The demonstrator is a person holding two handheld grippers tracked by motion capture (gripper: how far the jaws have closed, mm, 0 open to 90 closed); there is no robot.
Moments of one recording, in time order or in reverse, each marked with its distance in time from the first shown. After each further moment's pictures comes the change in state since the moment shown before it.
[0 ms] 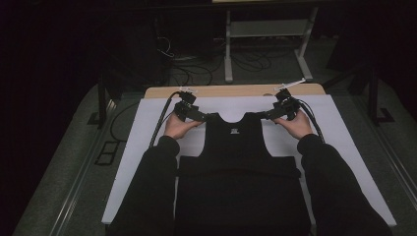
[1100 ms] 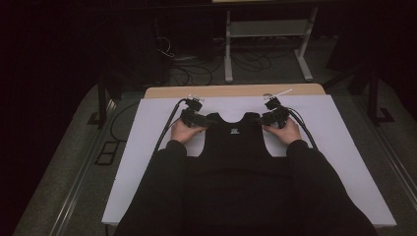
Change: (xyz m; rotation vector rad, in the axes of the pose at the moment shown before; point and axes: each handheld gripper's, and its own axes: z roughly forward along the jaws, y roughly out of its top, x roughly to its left) left arm 0.004 -0.017 0.036 0.105 0.061 -0.019; right arm 0.002 -0.018 0.045 0.069 -0.040 0.047
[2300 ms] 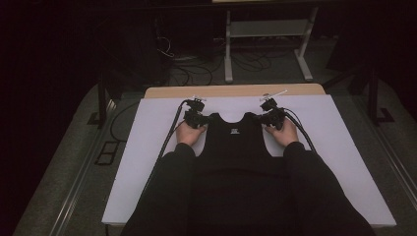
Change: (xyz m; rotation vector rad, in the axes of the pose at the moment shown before) left arm -0.013 0.001 0.005 -0.051 0.113 -0.068; right arm 0.019 0.002 -0.002 -0.010 -0.066 -0.073
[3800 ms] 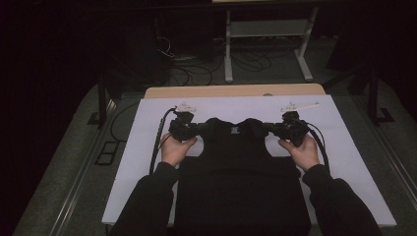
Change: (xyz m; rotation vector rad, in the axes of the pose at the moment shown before) left arm -0.054 -0.038 -0.103 -0.142 -0.050 0.129; right arm 0.045 -0.044 -0.106 -0.219 0.129 0.009
